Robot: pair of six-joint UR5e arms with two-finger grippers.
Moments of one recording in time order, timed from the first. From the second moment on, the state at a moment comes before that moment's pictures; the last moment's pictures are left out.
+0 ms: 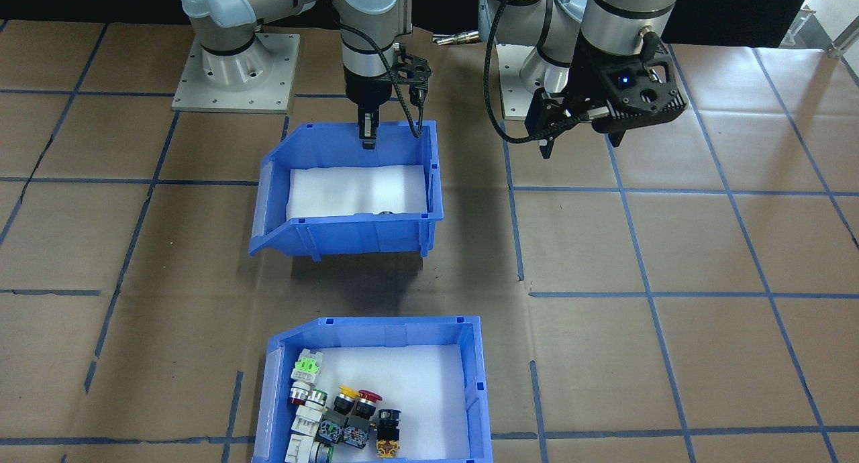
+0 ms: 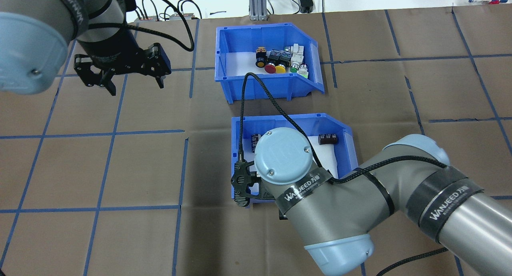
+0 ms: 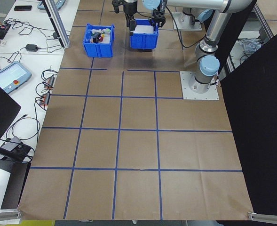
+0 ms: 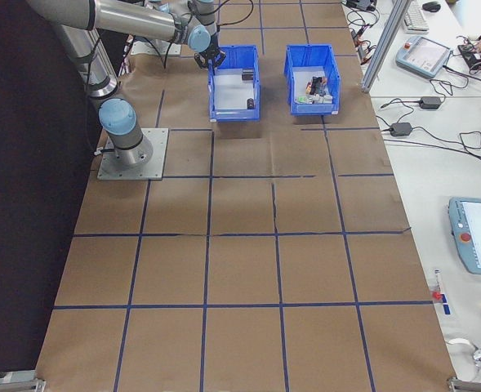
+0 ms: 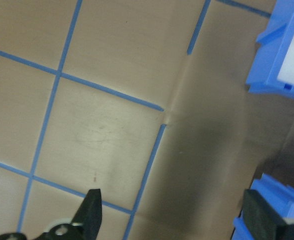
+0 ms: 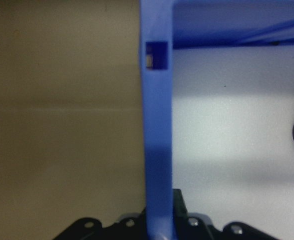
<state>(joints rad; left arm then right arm) -1.63 -1.53 -1.60 -1.57 1.68 -0.15 2.13 -1.59 2.11 -2.11 -1.63 -1.02</state>
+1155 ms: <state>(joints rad) -1.57 -1.46 -1.63 -1.64 1.57 0.15 2.14 -1.60 2.07 -2.06 -1.63 -0.93</state>
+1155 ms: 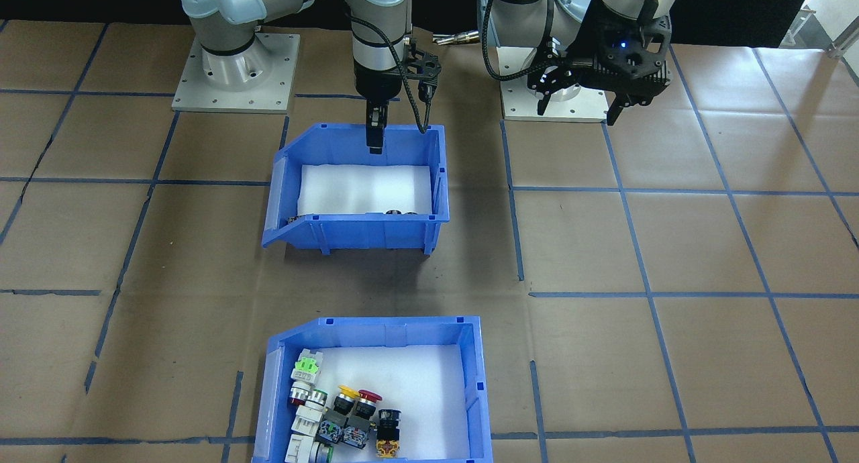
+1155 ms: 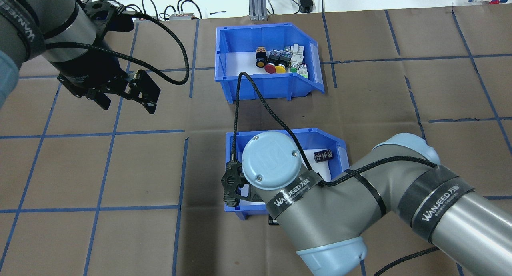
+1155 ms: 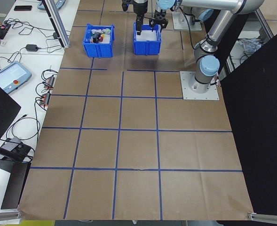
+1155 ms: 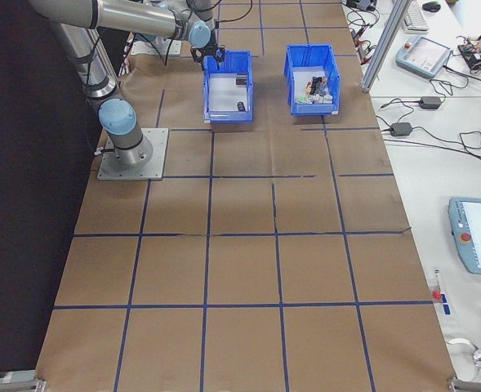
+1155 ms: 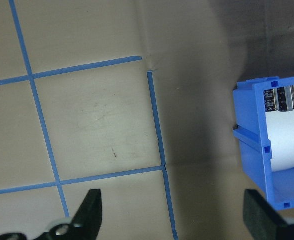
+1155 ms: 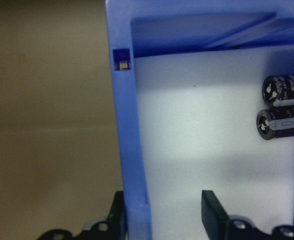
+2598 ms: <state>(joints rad) -1.57 -1.45 -1.63 -1.62 1.60 0.14 1.55 -1.67 1.75 -1.83 -1.54 -0.43</state>
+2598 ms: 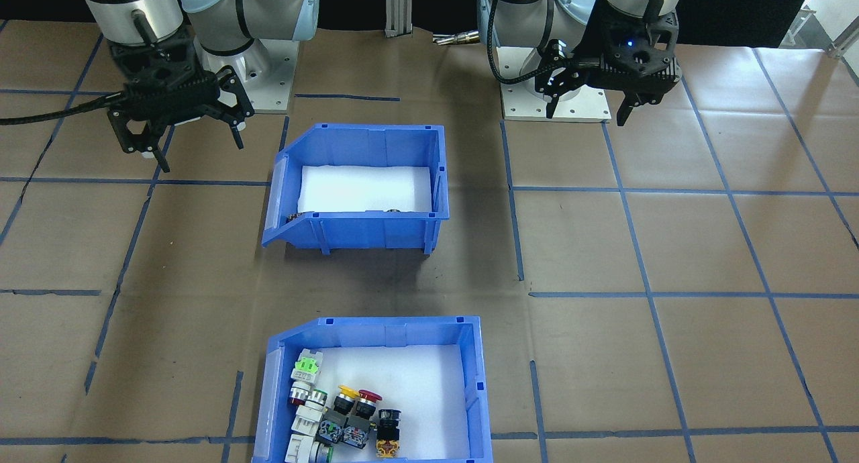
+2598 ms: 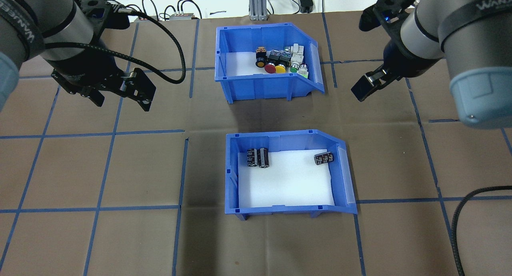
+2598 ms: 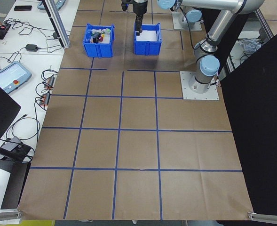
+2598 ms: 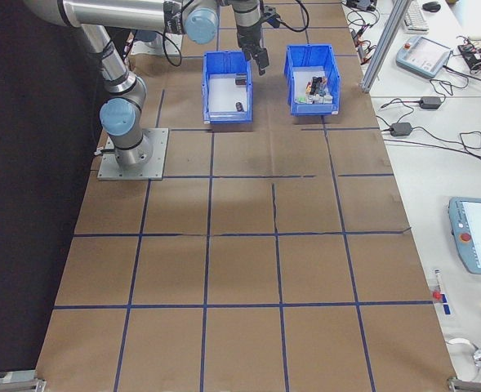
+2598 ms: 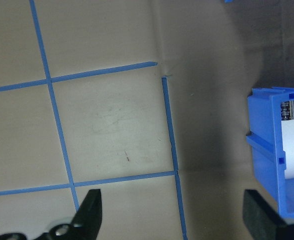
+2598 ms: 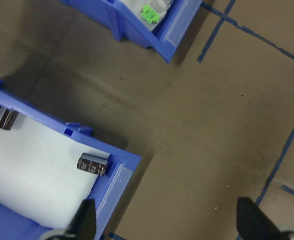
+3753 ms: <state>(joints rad) -1.57 -1.45 -1.63 -1.62 1.60 0.14 1.54 -1.56 1.62 -1.65 -1.55 0.01</state>
